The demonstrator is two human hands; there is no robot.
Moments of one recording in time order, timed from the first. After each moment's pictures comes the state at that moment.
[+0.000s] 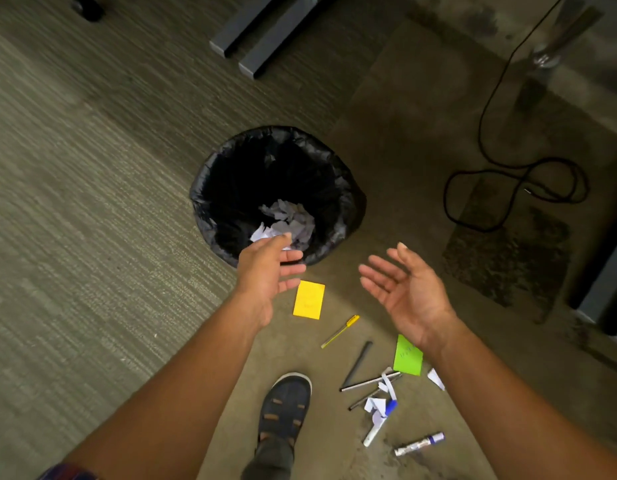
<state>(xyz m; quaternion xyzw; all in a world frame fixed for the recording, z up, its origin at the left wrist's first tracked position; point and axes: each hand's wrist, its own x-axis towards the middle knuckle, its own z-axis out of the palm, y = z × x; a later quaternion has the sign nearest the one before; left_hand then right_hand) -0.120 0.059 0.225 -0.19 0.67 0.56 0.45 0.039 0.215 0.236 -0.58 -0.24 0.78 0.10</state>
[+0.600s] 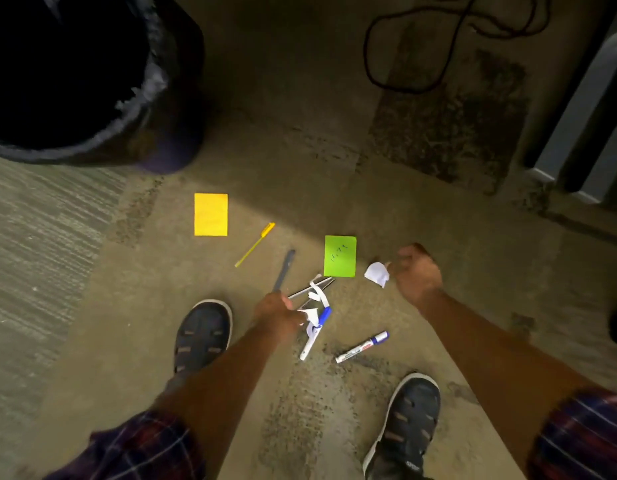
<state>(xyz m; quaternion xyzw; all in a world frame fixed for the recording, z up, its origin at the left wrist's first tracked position) 0.211 0.053 0.018 0.00 0.83 0.13 0.55 0.364 0.268 0.035 -0.66 -0.63 0.38 -0.16</state>
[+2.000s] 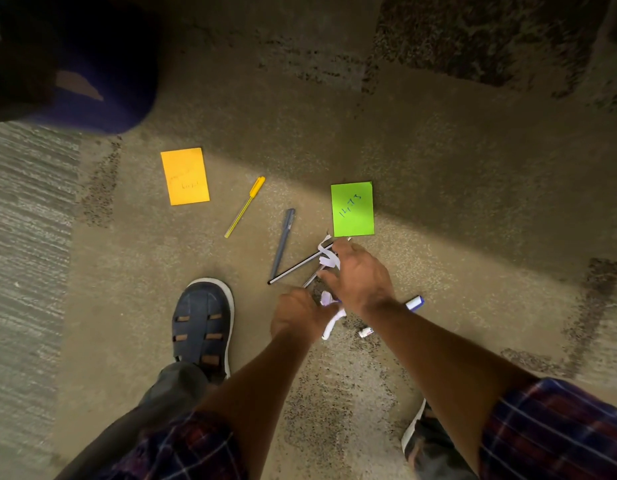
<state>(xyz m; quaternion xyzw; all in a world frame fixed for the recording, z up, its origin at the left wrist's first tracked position) 0.278 0.024 -0.079 0.22 0.83 -0.10 0.50 0.348 0.143 -0.066 -0.44 -0.79 0.37 -0.21</state>
